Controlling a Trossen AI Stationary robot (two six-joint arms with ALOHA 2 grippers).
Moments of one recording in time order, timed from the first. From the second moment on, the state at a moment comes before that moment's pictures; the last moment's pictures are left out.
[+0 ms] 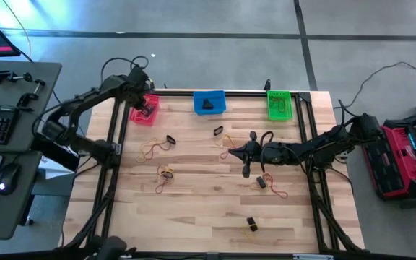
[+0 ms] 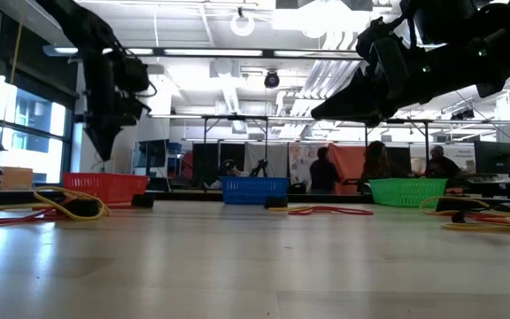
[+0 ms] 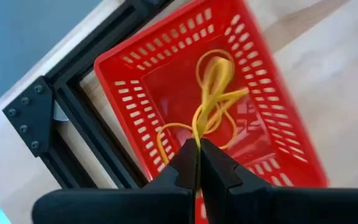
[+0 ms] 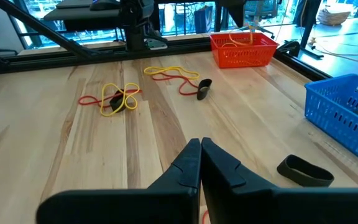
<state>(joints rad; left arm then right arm) 1.03 1.40 0.96 -0.87 -0.17 0.14 0.13 1.42 0.41 0.74 0.32 0.11</state>
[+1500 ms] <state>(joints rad) 0.64 0.98 0.96 -0.74 -0.03 0.06 0.12 1.42 0.41 0.74 0.33 0.13</state>
